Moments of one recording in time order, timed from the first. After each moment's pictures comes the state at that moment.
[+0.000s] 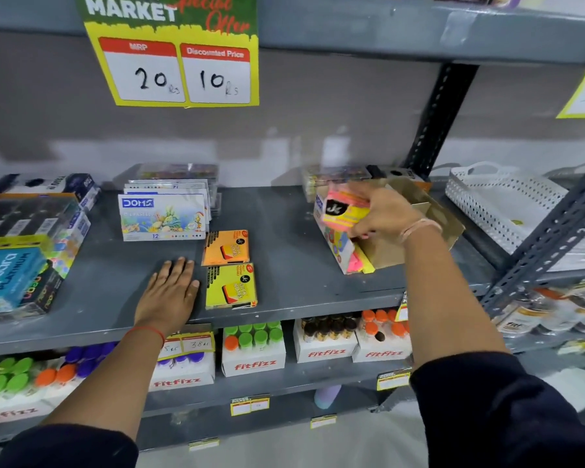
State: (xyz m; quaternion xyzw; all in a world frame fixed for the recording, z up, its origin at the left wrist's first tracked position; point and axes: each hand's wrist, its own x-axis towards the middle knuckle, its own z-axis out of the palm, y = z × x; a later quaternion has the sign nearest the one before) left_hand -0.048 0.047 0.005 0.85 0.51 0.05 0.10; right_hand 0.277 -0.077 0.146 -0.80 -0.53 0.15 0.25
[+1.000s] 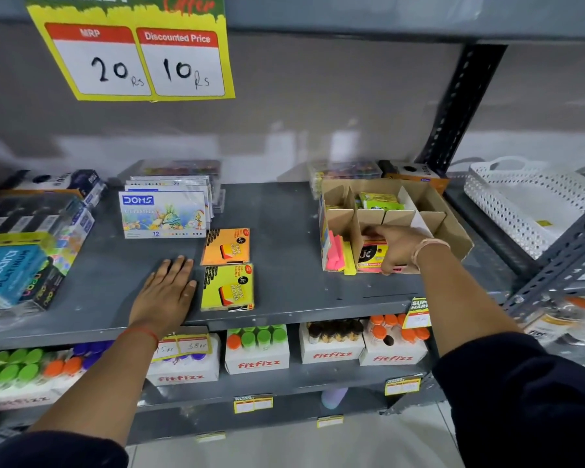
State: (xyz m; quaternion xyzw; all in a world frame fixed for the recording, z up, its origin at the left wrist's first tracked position) left_hand -0.050 0.049 0.003 0.85 0.51 0.06 0.10; right_hand 0.327 -0.079 0.085 -0.84 -0.52 0.17 -0.01
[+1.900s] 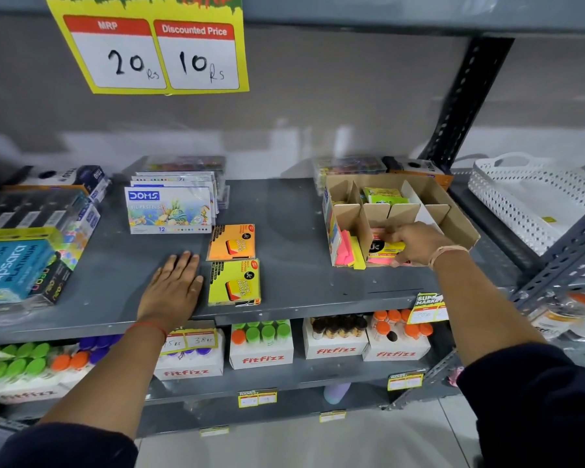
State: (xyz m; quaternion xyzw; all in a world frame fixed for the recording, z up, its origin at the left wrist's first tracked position) left_hand -0.049 0.049 0.004 0.85 0.51 0.05 0.10; right_hand 0.339 -0.092 0.078 -0.83 -0.53 0.12 -0.05
